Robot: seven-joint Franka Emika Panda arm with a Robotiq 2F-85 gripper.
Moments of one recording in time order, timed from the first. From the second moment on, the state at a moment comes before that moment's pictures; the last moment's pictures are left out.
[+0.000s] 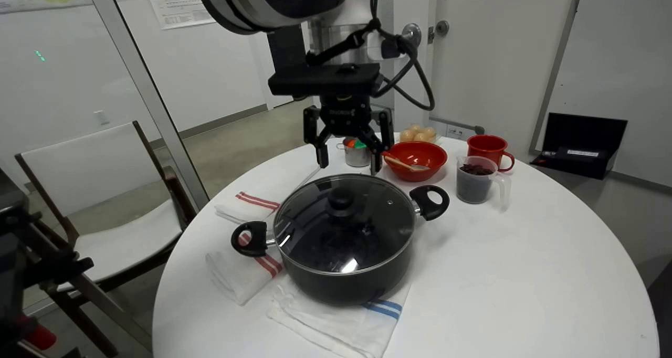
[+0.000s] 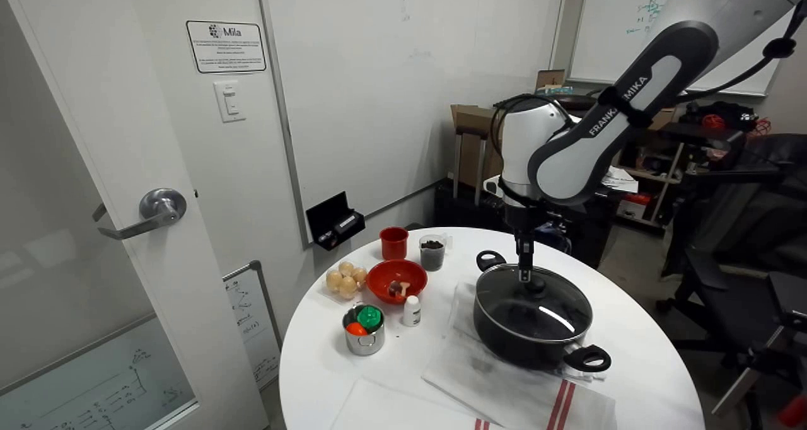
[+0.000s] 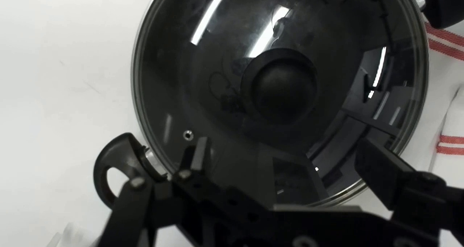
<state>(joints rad) -0.17 0.80 0.02 -1.83 -0.18 2.53 -0.40</state>
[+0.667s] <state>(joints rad) -0.25 0.85 0.07 -1.82 -0.10 2.53 -0.44</state>
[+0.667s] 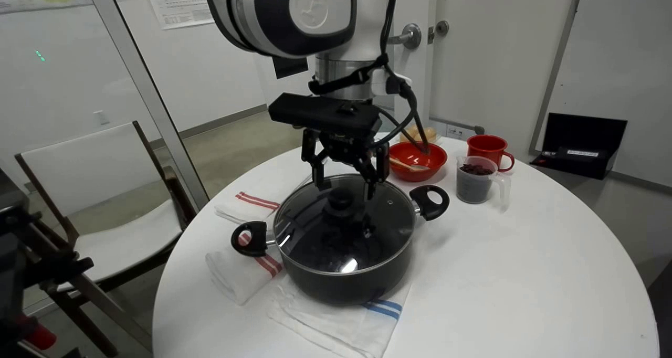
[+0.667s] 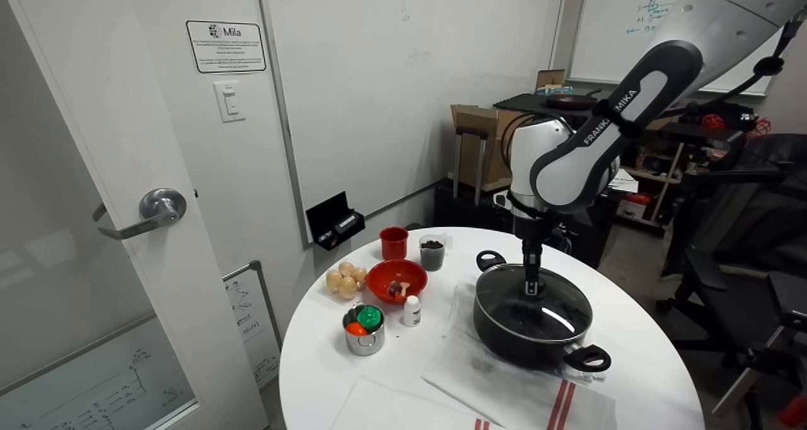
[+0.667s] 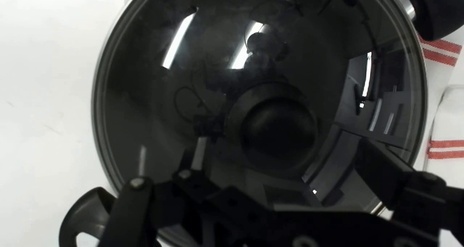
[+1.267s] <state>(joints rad) -0.27 0.87 0.07 -1.81 -0.08 2.53 -0.44</state>
